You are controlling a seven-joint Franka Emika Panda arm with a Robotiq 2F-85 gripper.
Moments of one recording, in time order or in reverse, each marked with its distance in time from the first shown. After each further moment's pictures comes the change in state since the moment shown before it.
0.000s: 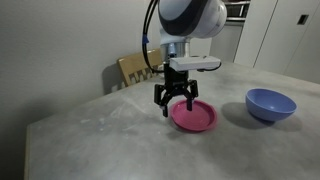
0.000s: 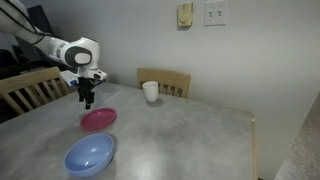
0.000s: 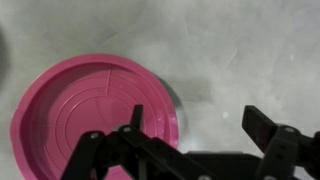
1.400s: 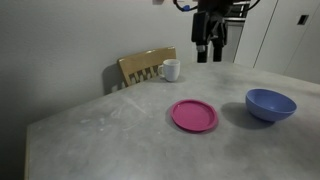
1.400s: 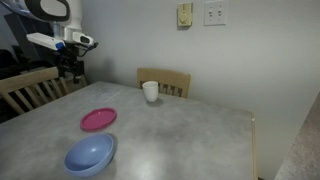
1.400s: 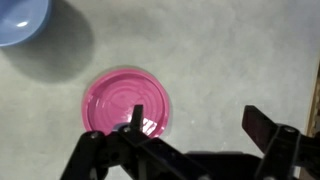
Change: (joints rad) arm -0.086 -0.458 0.006 -0.265 0.001 -0.146 -0.376
